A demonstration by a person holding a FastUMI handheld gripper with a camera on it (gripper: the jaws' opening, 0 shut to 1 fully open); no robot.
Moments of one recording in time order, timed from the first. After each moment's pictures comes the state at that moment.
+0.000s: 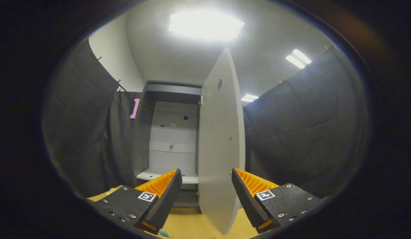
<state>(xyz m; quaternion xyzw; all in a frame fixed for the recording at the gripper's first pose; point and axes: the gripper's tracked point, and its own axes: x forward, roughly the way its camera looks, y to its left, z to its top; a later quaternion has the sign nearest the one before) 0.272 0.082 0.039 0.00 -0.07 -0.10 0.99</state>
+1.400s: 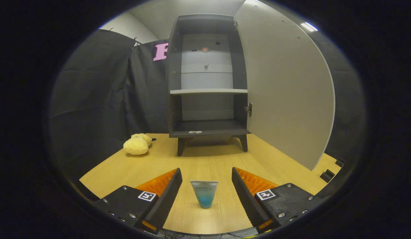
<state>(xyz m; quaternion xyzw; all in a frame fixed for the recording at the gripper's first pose) 0.313 0.230 -0.287 0.02 0.18 -0.01 0.98</state>
